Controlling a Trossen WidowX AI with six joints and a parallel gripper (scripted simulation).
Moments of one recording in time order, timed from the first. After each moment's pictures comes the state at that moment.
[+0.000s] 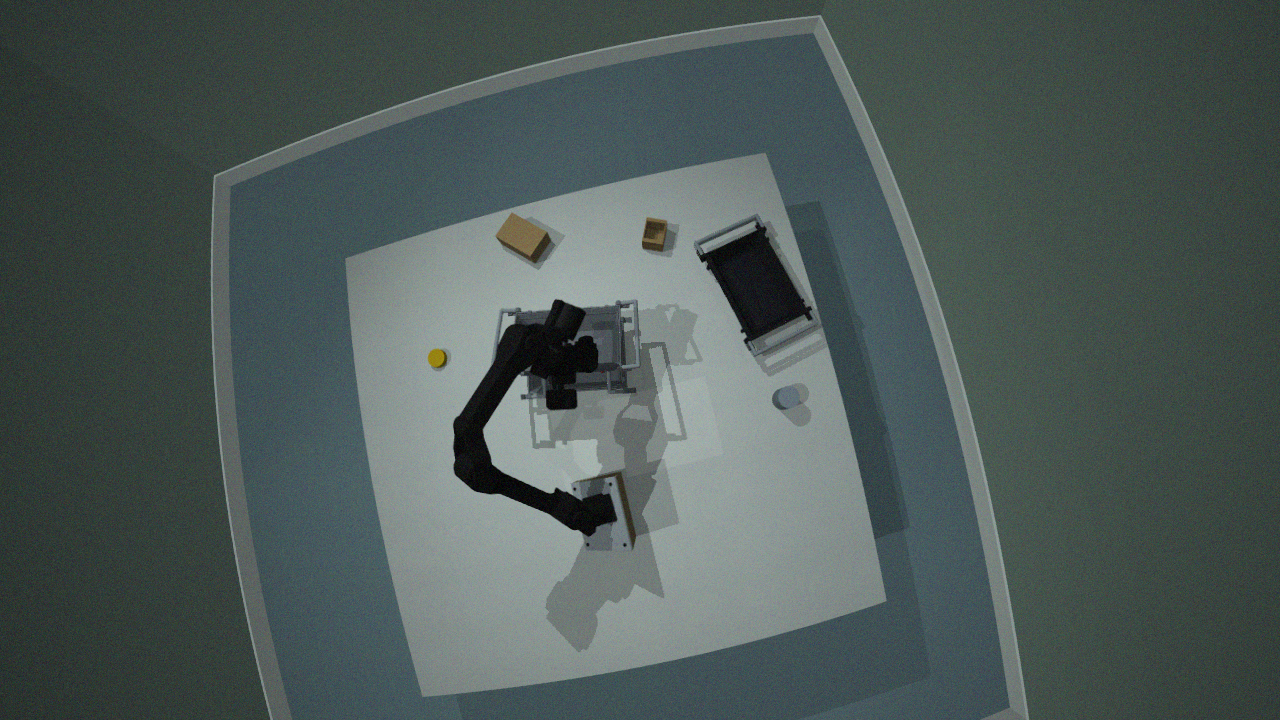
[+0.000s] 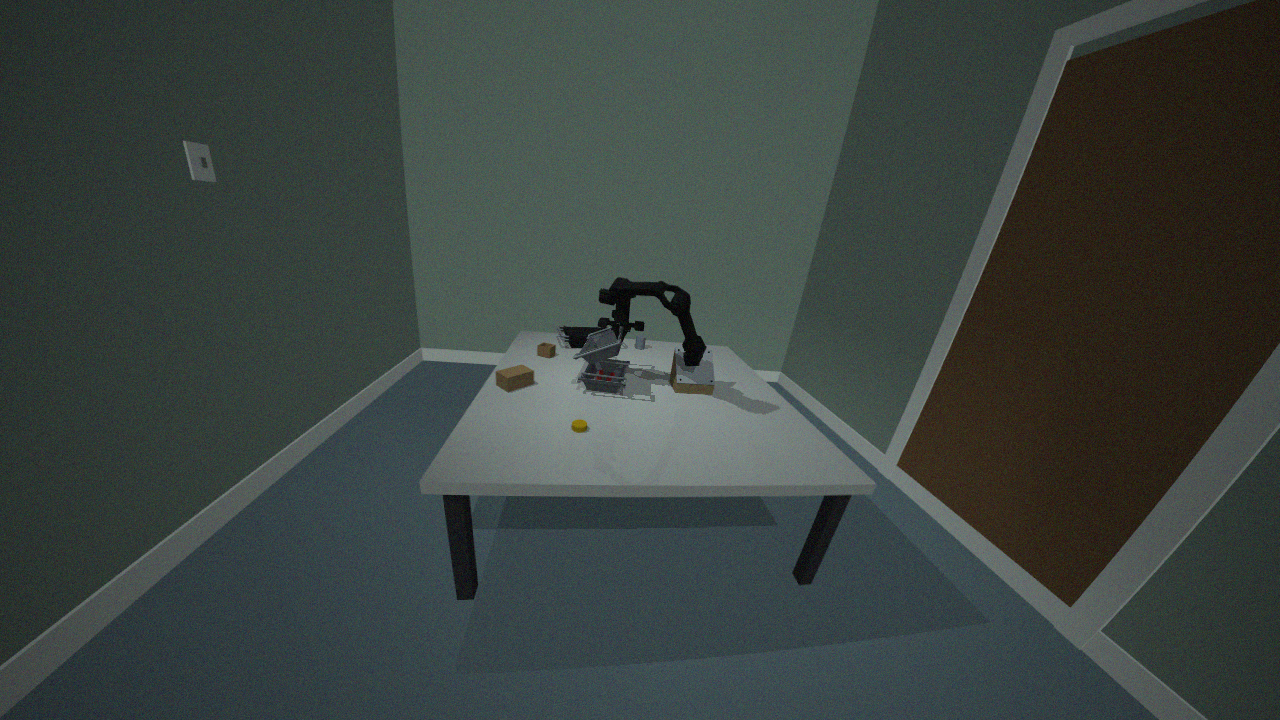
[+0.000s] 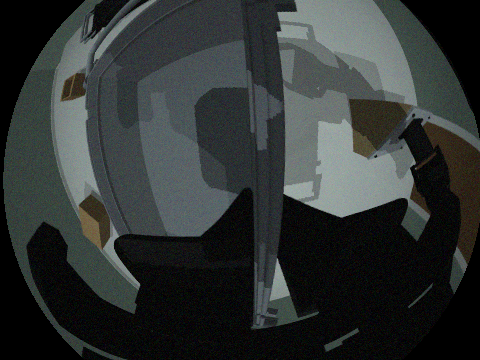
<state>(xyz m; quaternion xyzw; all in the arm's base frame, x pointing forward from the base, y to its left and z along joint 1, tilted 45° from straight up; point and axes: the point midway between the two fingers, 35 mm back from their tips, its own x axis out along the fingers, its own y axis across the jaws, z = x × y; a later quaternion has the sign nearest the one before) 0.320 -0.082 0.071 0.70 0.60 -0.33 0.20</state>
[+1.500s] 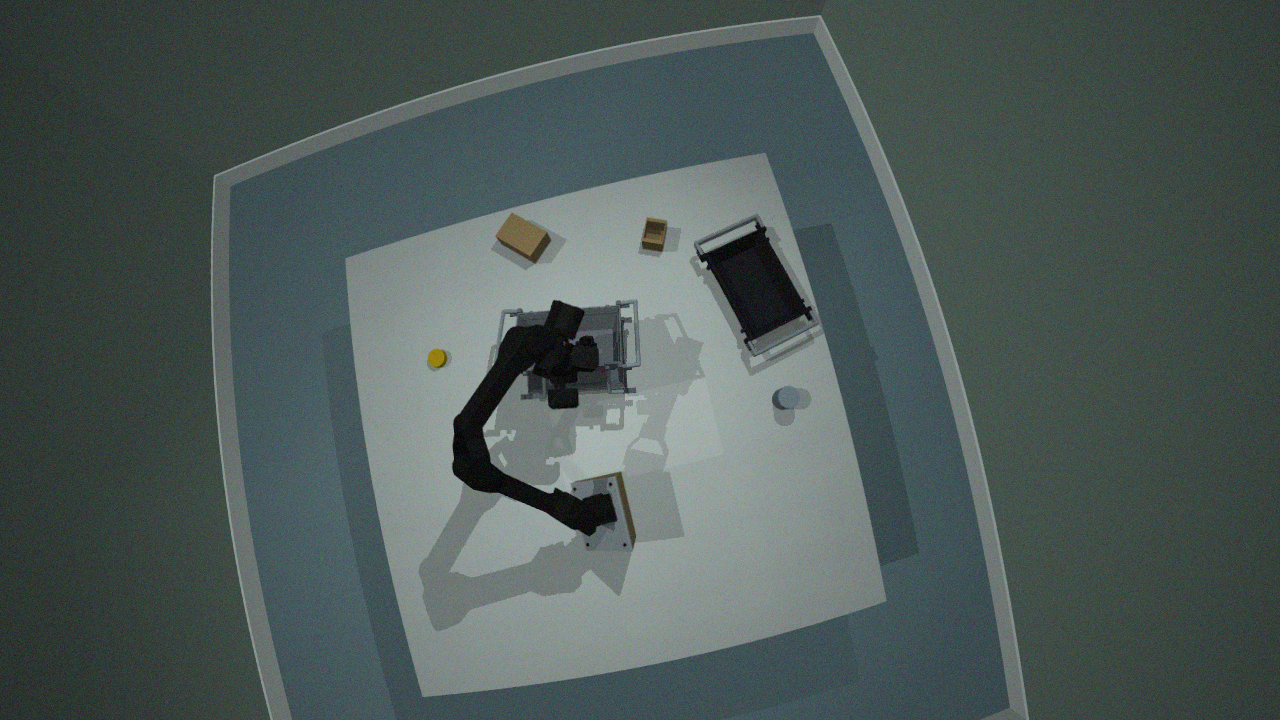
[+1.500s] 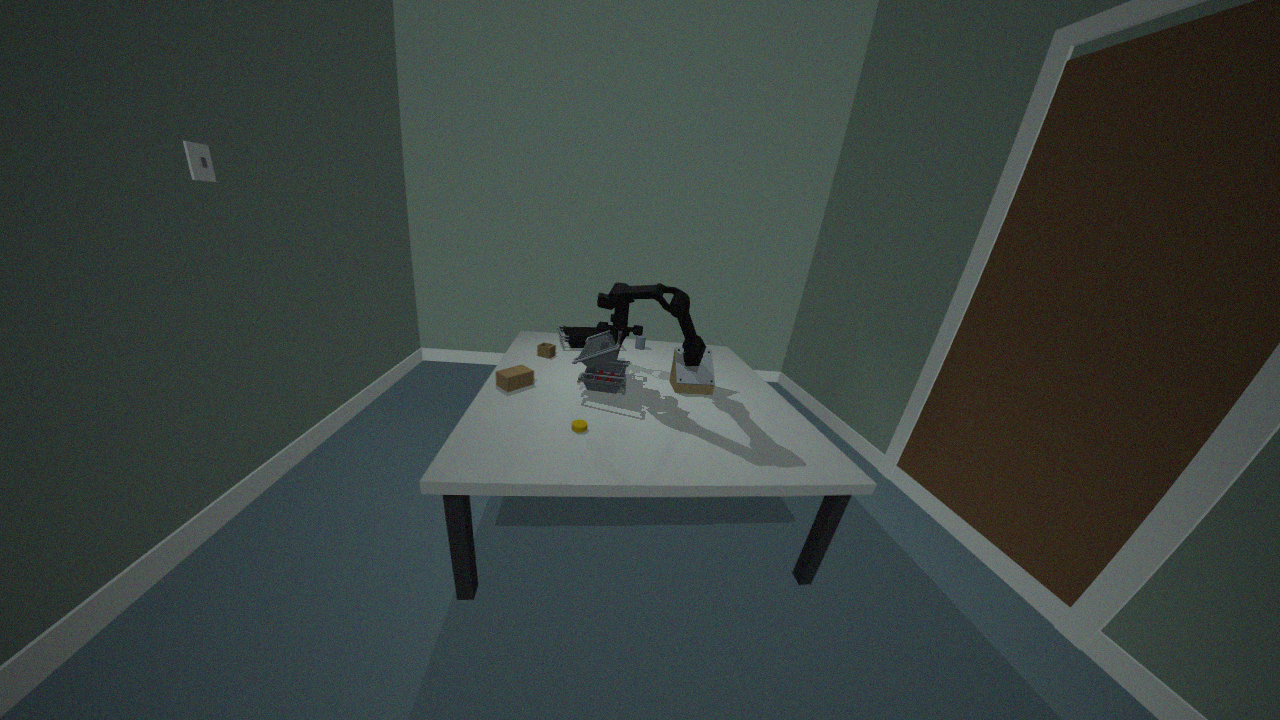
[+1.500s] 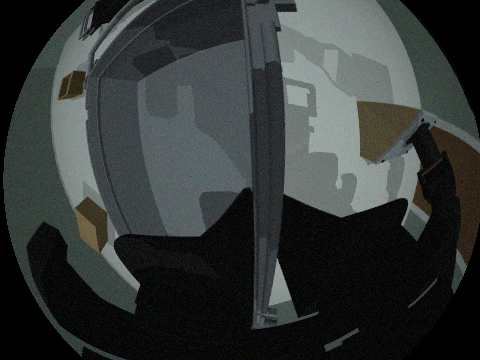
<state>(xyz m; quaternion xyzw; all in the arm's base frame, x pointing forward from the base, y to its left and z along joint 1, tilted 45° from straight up) 0.325 -0.070 0.057 0.70 0.60 -0.33 0.21</state>
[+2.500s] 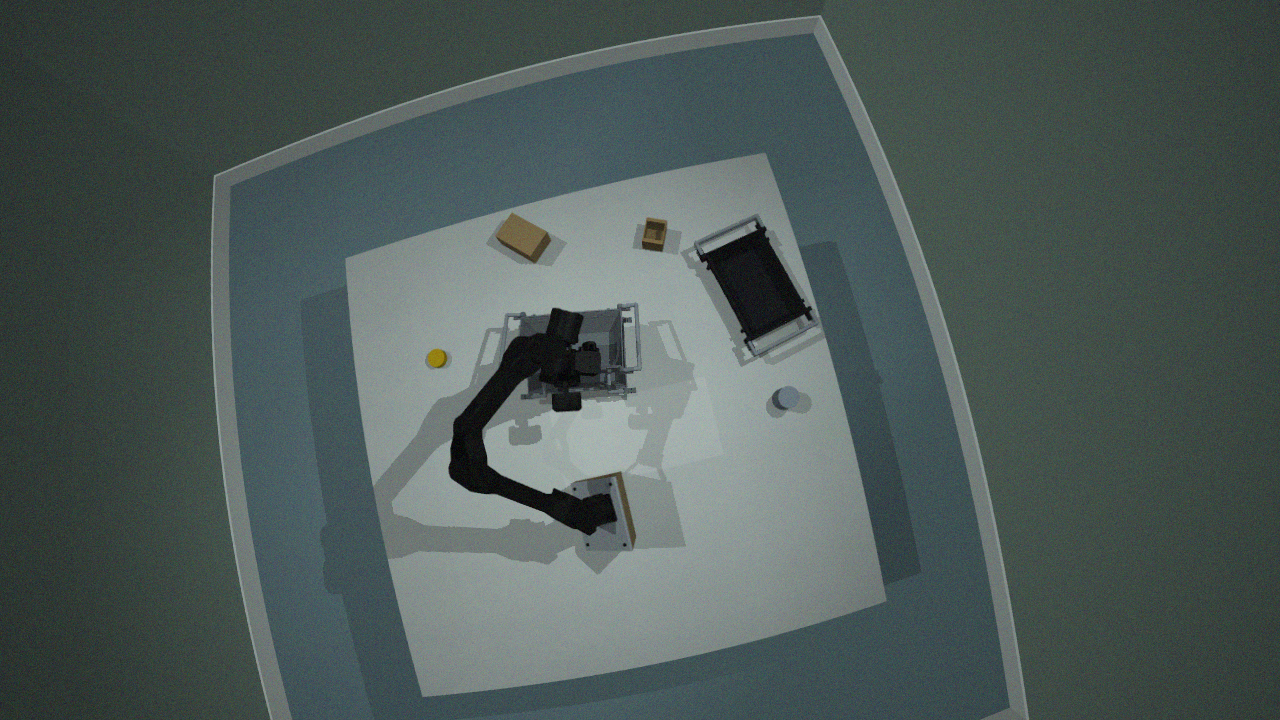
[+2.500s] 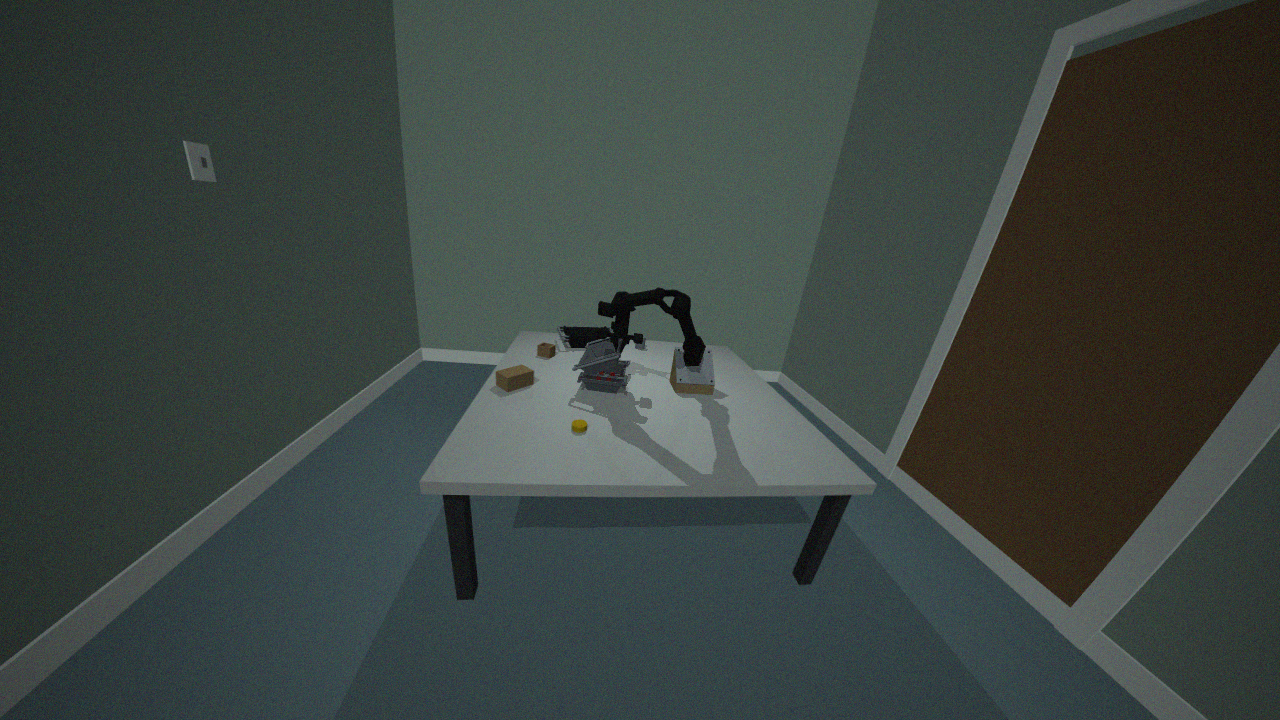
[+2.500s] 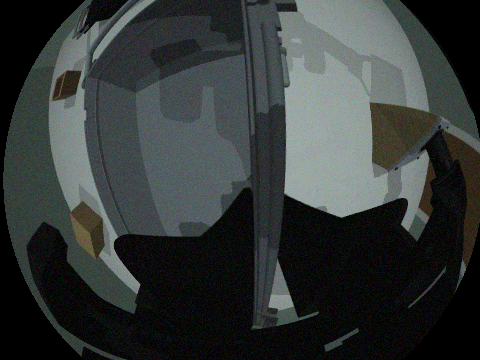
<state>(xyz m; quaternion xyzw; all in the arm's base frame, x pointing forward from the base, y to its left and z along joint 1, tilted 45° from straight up) 0.323 -0.046 0.033 0.70 0.60 -0.33 0.21</state>
